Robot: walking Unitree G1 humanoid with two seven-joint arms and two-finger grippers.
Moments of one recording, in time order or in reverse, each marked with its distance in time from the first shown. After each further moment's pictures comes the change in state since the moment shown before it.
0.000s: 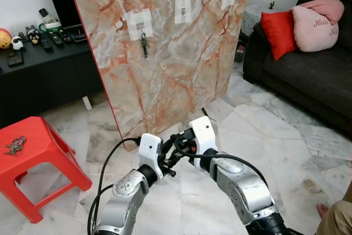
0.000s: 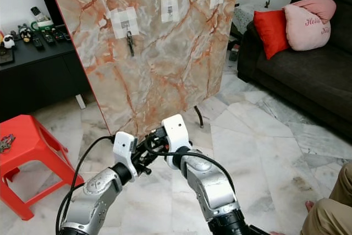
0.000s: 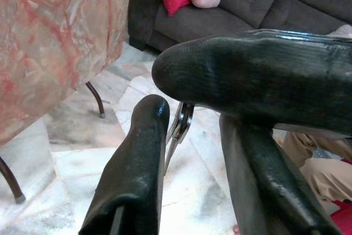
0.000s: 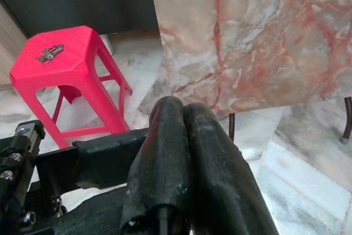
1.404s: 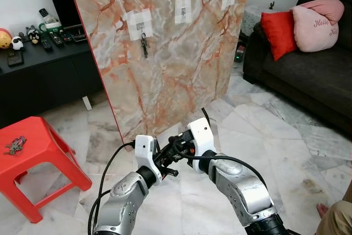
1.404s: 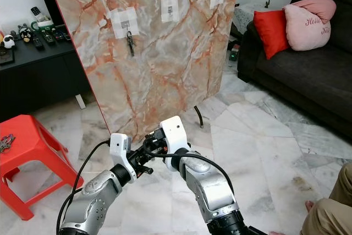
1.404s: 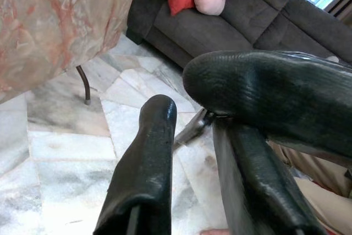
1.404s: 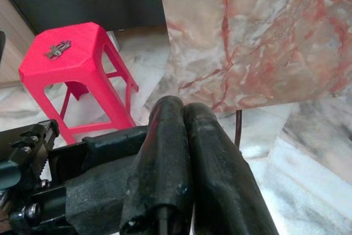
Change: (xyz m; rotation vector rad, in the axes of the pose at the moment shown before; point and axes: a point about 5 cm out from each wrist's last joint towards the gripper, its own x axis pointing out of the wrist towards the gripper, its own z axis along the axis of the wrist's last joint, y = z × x) left arm -0.004 0.007 -0.003 -0.174 -0.001 0.023; right arm 0.000 0.003 -0.003 0.005 0.011 0.020
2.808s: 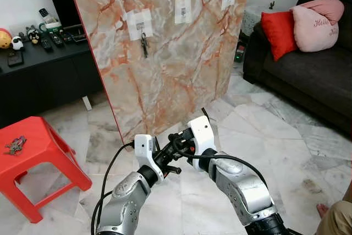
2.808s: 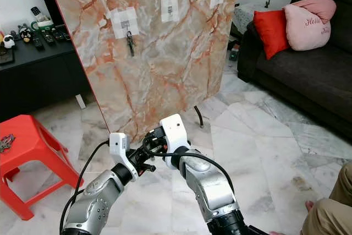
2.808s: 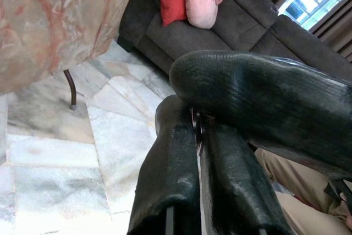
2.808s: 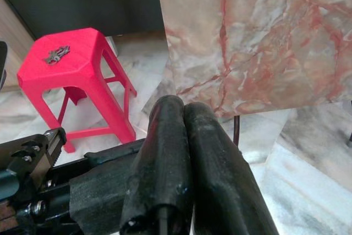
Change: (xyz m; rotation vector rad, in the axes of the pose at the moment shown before) left arm 0.002 -0.004 0.001 -0.069 -0.045 -0.010; right arm -0.001 -0.001 0.004 -0.003 -0.019 -0.014
